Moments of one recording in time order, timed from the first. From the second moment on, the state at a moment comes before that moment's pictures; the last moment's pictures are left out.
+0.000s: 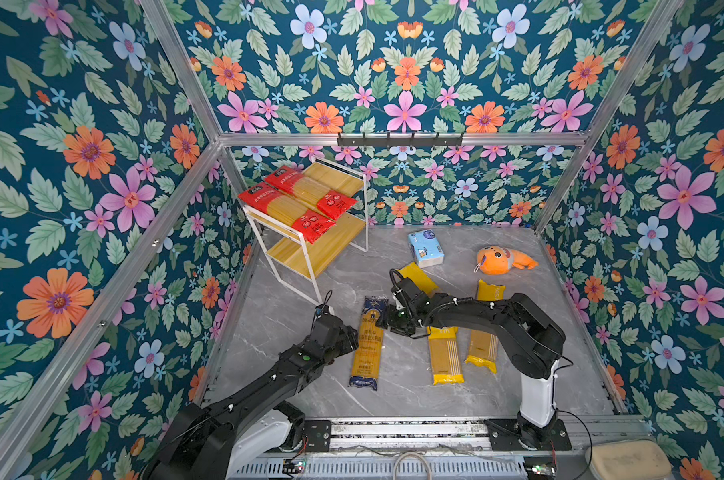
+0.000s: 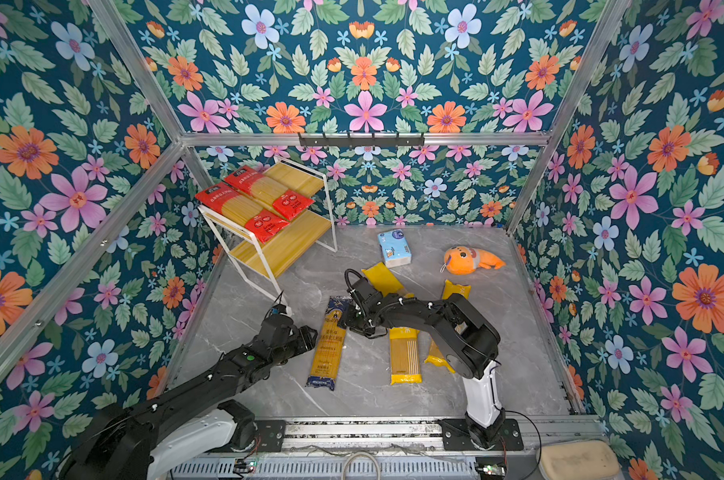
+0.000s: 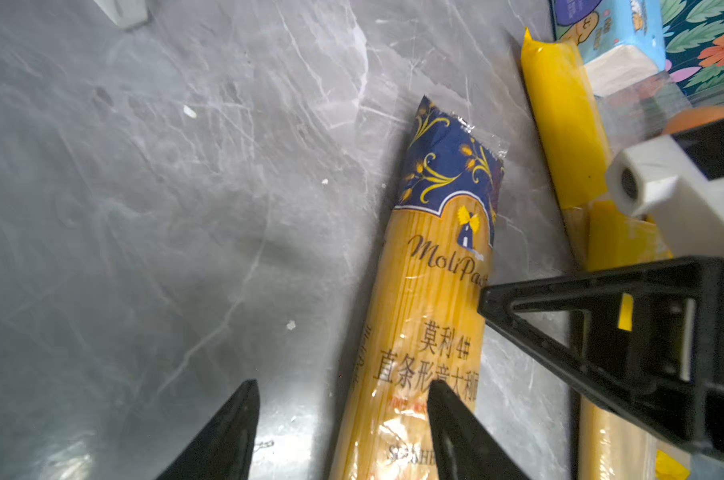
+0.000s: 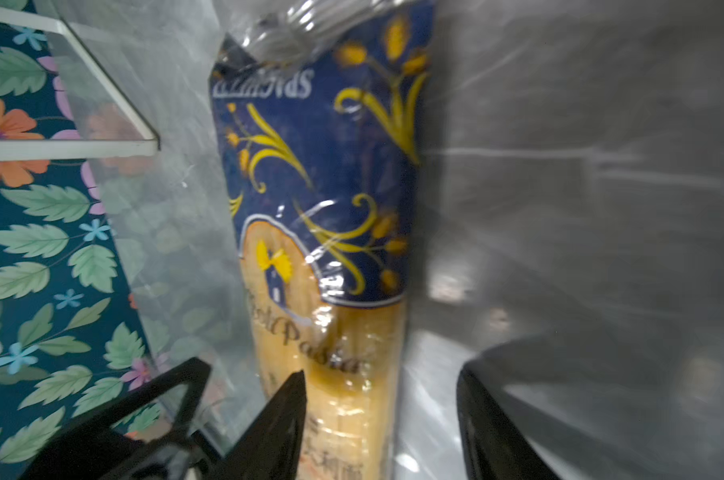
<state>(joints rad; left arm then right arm) -0.58 1.04 0.35 -0.10 -0.05 -0.81 0.79 1.97 1.21 -0.17 -0.28 1.00</state>
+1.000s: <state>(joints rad) -0.51 0.95 0.49 0.19 0.37 -0.55 0.55 1.59 0.99 0.50 -0.60 0.58</state>
